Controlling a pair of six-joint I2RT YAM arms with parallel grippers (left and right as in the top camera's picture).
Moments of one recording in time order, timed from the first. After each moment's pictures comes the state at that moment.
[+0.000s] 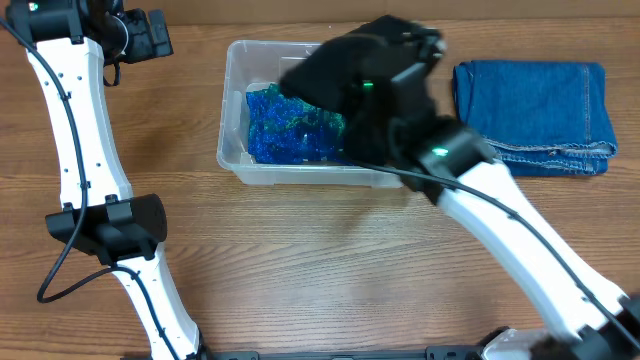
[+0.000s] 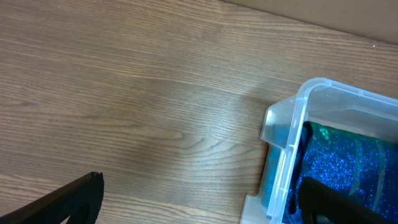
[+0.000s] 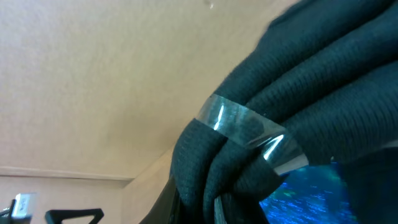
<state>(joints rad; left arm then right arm) 0.16 2.26 2.70 -1.49 0.07 -0.10 0.62 1.59 1.53 -0.40 0.35 1.15</state>
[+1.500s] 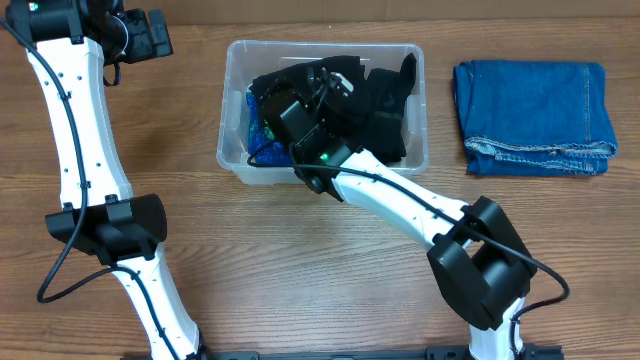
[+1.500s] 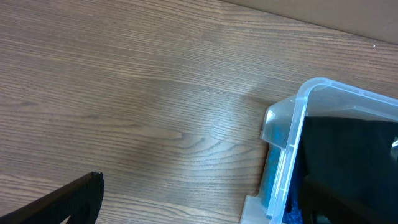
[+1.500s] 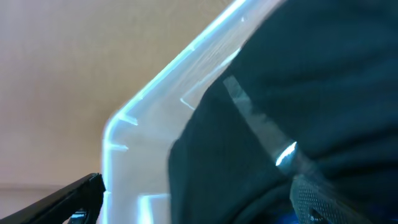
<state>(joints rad) 0.17 2.26 2.70 -1.49 0.07 -0.10 0.77 2.01 1.54 -0.17 0.56 1.15</state>
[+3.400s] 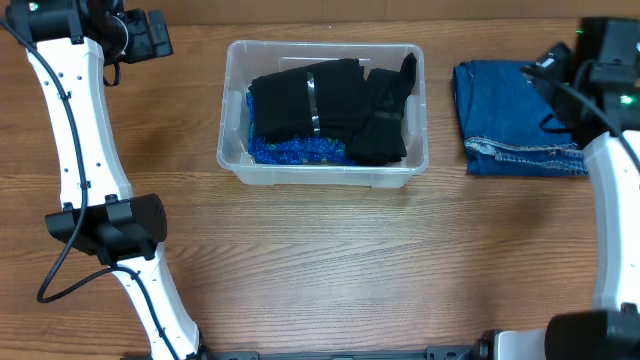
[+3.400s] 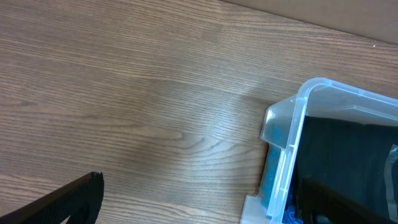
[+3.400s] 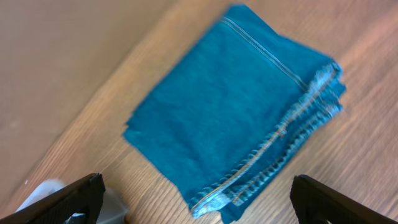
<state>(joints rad) 0.17 2.26 2.70 -1.49 0.07 -0.10 -0.15 1.58 1.62 -0.95 0.23 0.74</state>
